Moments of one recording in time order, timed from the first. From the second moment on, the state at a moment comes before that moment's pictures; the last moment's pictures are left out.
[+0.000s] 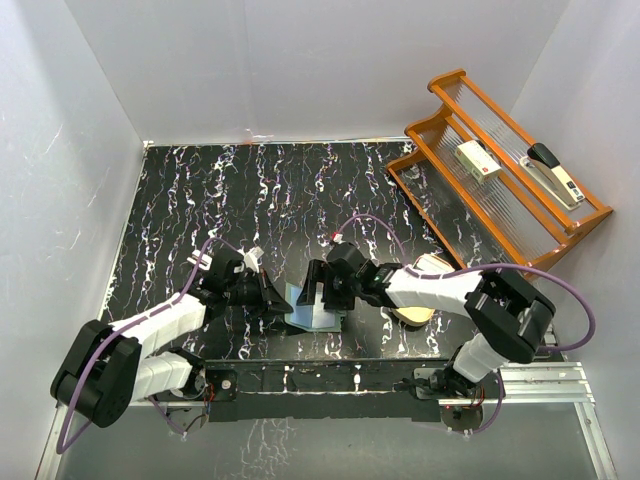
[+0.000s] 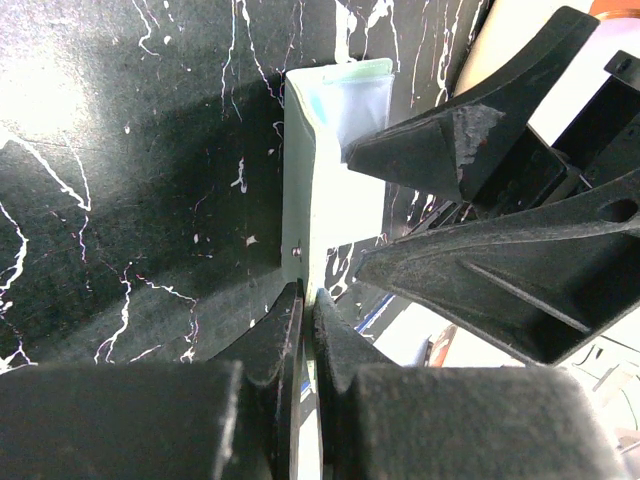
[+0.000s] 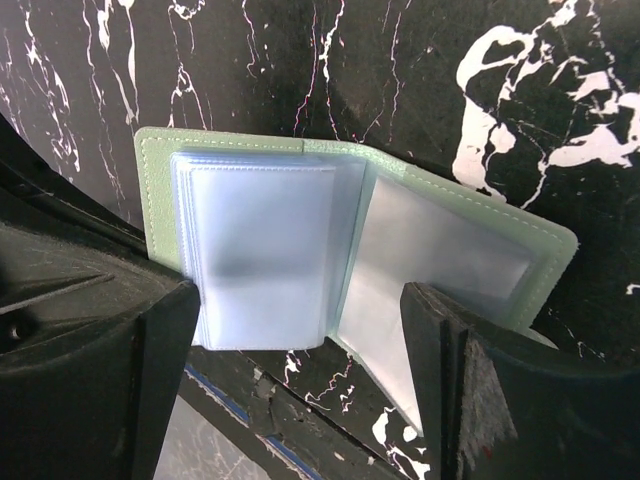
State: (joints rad) left arm -0.48 1.15 0.37 -0.03 0.60 -0.87; right arm 0.90 1.54 0.77 -0.05 -0.14 0.95
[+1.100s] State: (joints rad) left arm -0.48 1.15 0.36 -0.02 0.60 -0.87; right arm 0.92 1.61 0.82 -0.06 -0.12 0.97
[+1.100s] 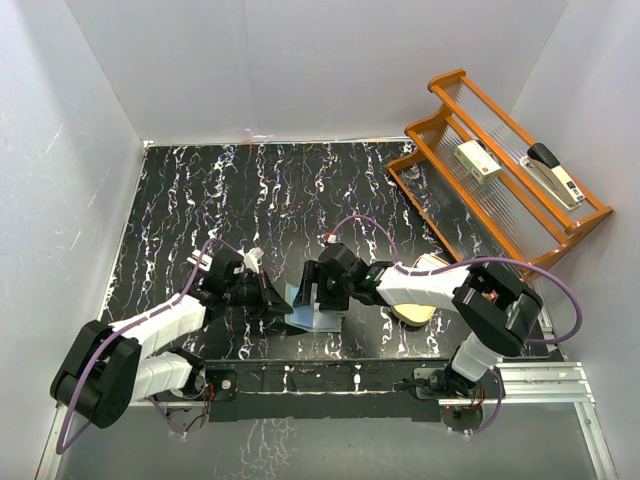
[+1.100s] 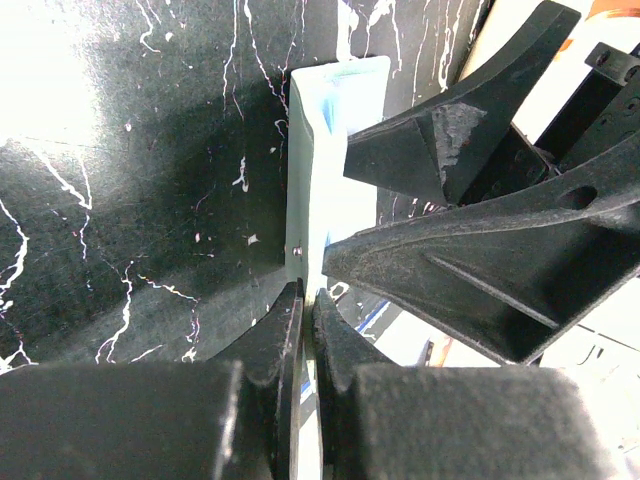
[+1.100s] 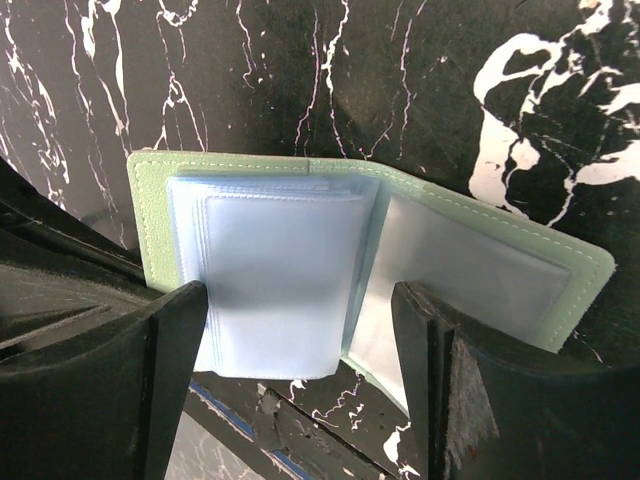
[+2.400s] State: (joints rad) left arm -0.48 1.14 0.36 -0.06 0.56 -0.87; right arm 0.92 1.47 0.97 -0.50 0.12 0.76
